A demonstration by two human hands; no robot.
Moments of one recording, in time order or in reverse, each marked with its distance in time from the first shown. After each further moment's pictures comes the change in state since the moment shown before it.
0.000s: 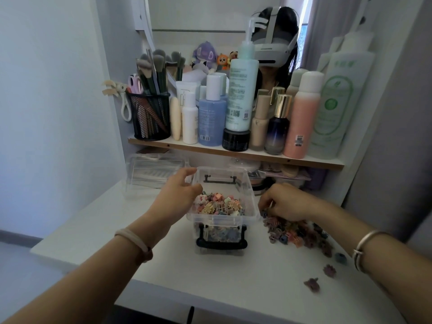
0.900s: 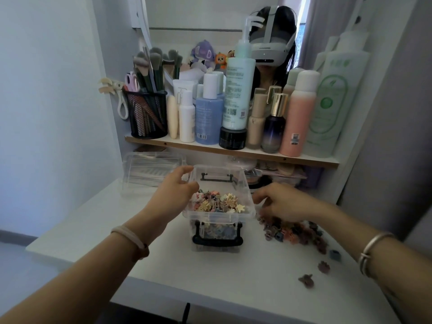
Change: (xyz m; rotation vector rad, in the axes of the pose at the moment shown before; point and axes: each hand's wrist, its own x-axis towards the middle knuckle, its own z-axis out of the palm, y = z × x) left_hand -0.003 0.003 0.001 0.014 -0.013 -0.008; right_hand -0.007 -0.001 0.002 0.123 -0.026 0.004
